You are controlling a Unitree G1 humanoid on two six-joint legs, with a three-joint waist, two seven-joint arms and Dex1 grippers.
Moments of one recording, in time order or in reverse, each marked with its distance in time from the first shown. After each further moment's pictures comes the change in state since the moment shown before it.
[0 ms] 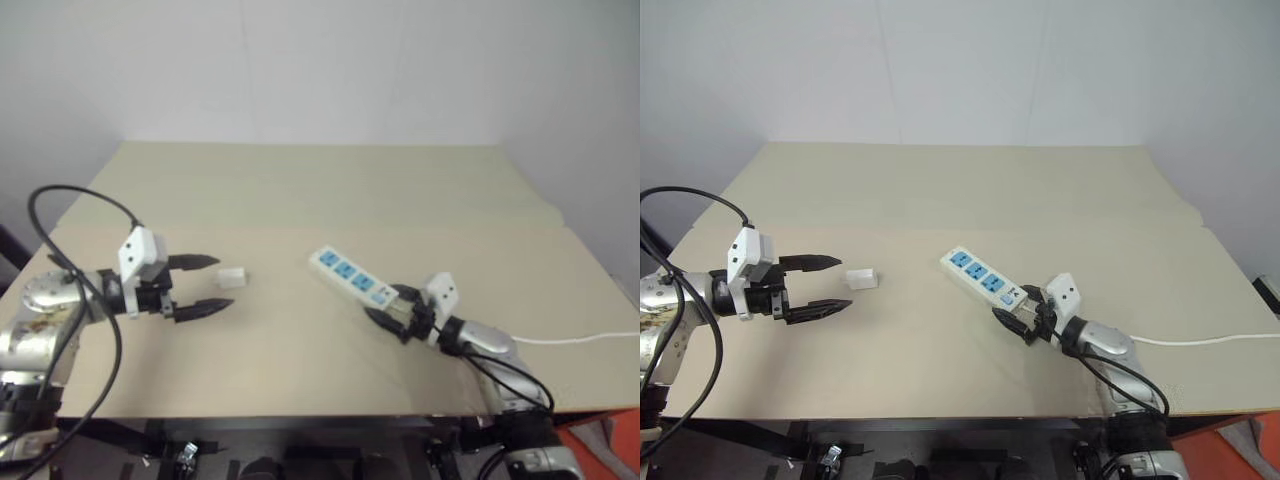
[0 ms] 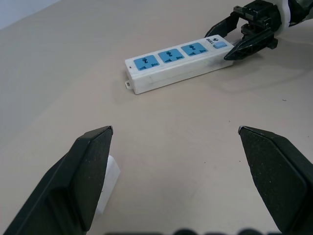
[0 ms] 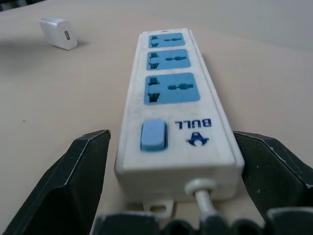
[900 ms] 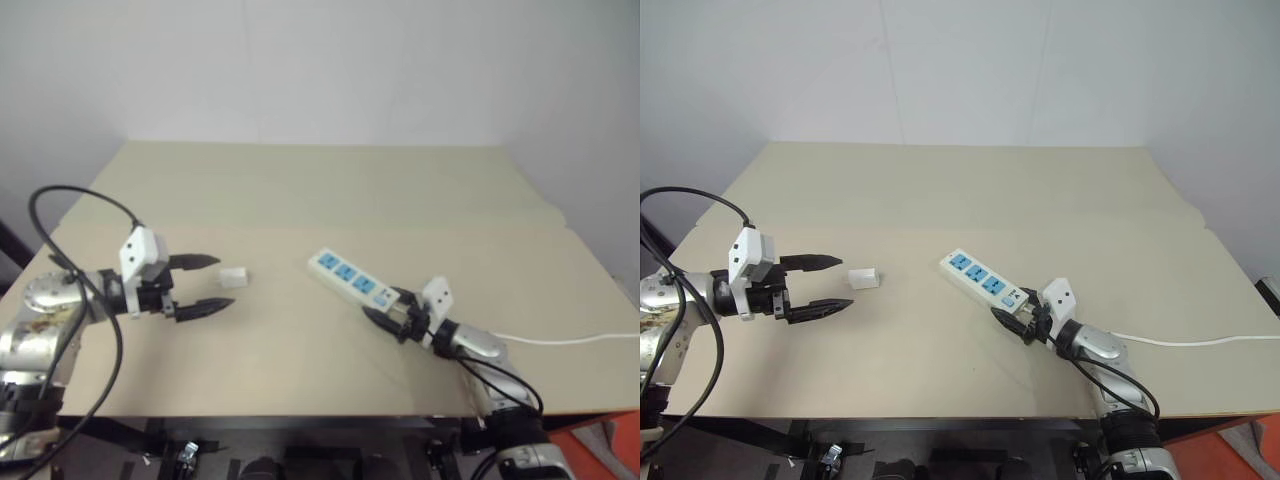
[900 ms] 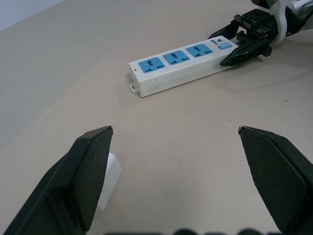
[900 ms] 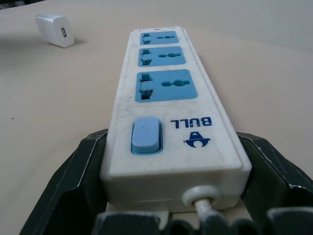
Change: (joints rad) left arm -0.004 -0.007 -0.002 0.002 0.003 -0.002 0.008; right arm -0.003 0.018 0.002 0.092 -0.026 -0.126 -0.008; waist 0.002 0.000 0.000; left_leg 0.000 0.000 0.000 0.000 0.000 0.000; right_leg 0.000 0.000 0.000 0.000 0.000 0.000
